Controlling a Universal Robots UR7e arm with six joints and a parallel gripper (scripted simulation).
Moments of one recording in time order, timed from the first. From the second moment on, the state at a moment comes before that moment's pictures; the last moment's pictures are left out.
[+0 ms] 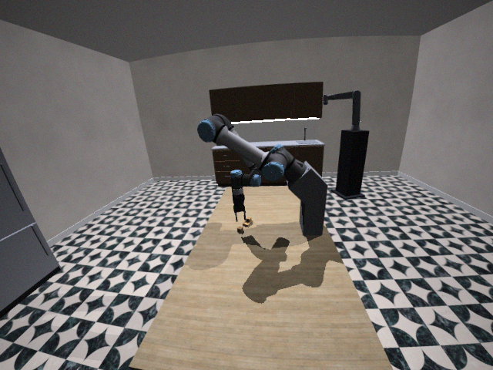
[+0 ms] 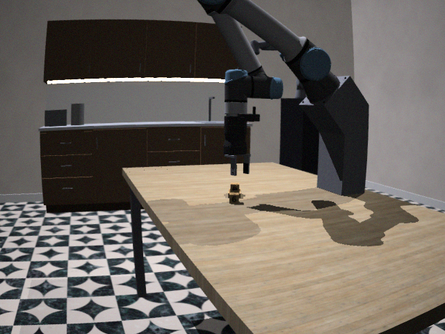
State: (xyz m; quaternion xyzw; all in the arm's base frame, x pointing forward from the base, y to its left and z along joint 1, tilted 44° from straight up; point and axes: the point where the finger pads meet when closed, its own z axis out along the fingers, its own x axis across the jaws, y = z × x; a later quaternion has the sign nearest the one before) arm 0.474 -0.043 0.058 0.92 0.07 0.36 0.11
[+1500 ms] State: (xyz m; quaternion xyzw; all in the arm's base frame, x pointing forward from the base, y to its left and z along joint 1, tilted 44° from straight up) arm 0.469 -0.048 0.050 0.71 0.59 0.23 0.30
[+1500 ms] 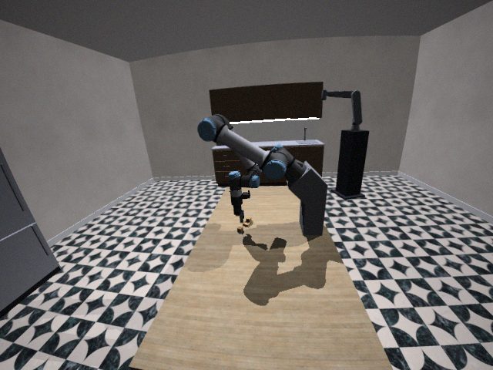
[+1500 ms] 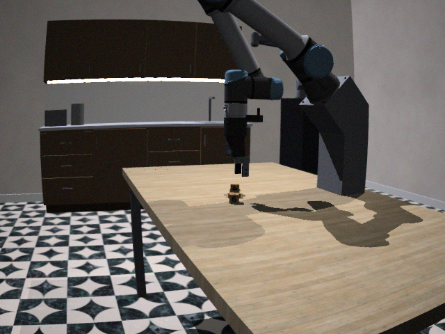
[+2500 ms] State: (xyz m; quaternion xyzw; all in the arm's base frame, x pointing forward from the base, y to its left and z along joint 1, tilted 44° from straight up) arm 0.478 -0.055 0.057 0.44 0.81 0.10 0.36
